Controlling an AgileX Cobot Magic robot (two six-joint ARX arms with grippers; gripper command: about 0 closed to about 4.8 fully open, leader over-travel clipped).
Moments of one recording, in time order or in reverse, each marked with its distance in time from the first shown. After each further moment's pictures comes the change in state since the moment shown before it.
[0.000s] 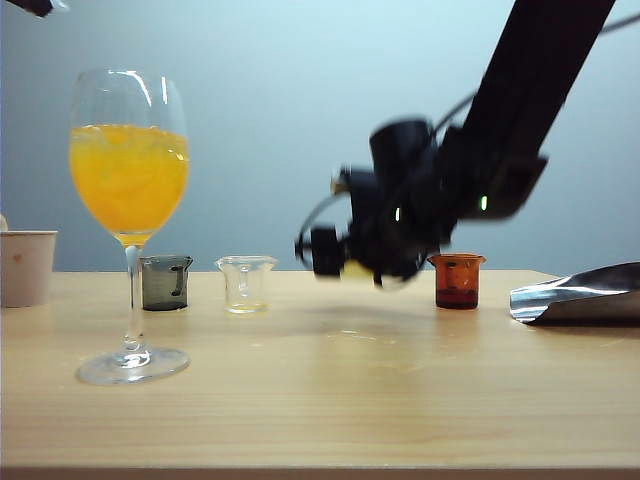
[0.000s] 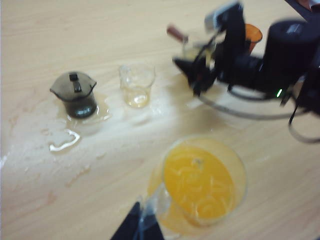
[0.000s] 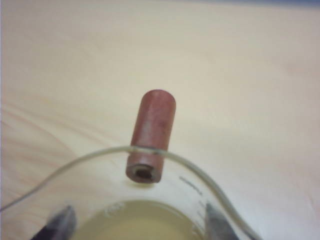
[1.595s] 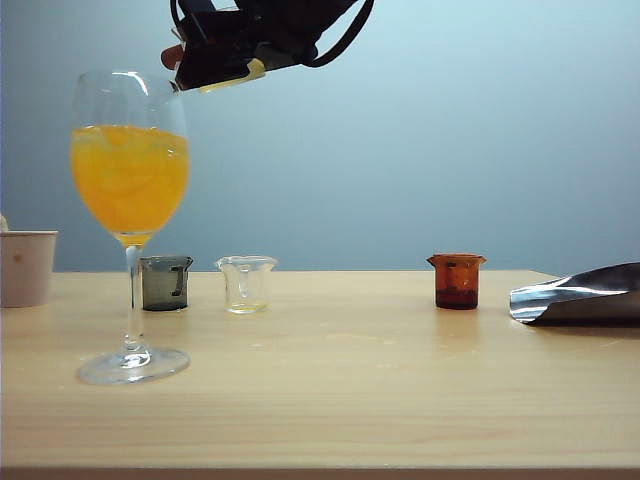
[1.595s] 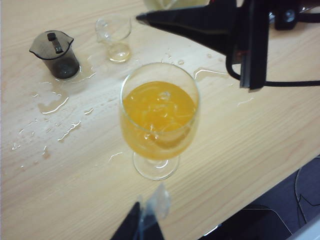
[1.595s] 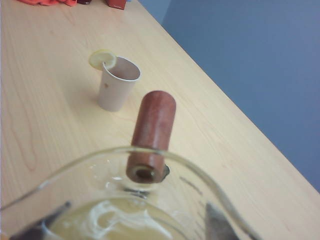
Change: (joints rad) left arm -0.193 -0.084 0.072 -0.269 -0.140 0.003; right arm 0.301 -0.505 -0.003 -0.457 -0.127 -0.544
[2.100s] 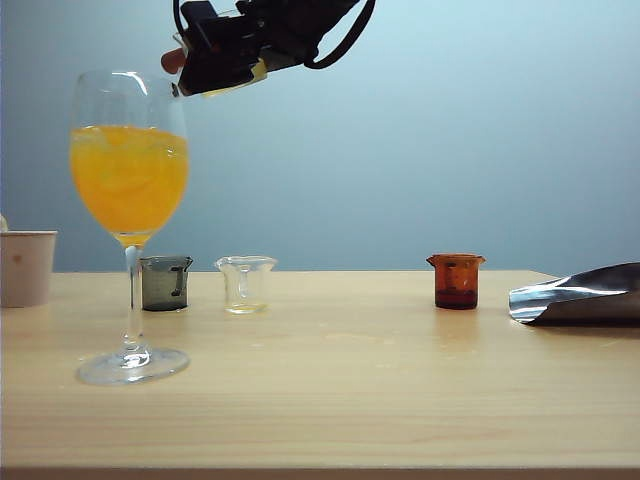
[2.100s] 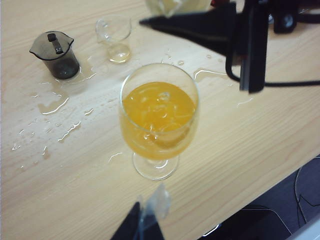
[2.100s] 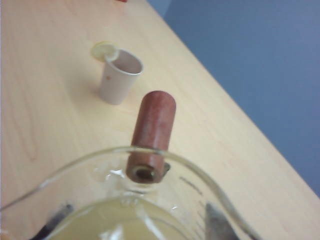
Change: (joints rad) left arm 0.000 -0.001 0.000 0.000 0.000 0.000; right arm 0.009 0.000 0.000 -0.020 0.002 -0.044
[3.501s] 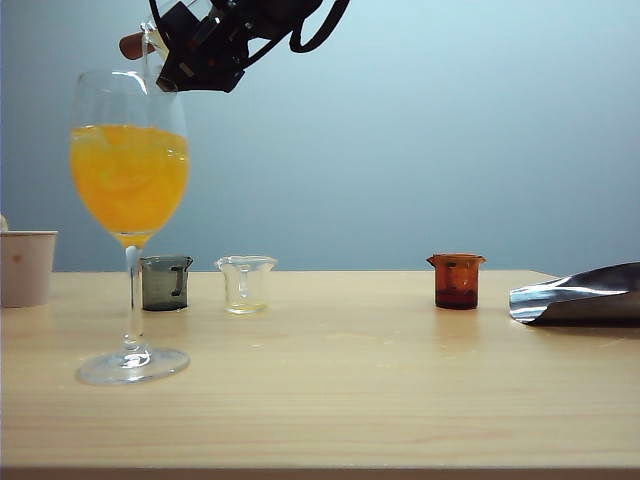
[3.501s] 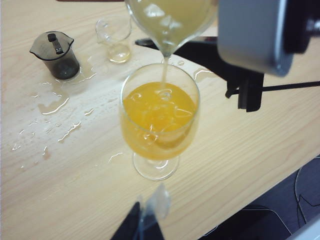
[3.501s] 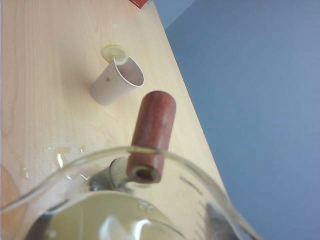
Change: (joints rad) left arm 0.000 0.000 0.000 0.001 0.000 0.000; right arm 0.053 0.000 0.000 0.037 0.034 -0.370
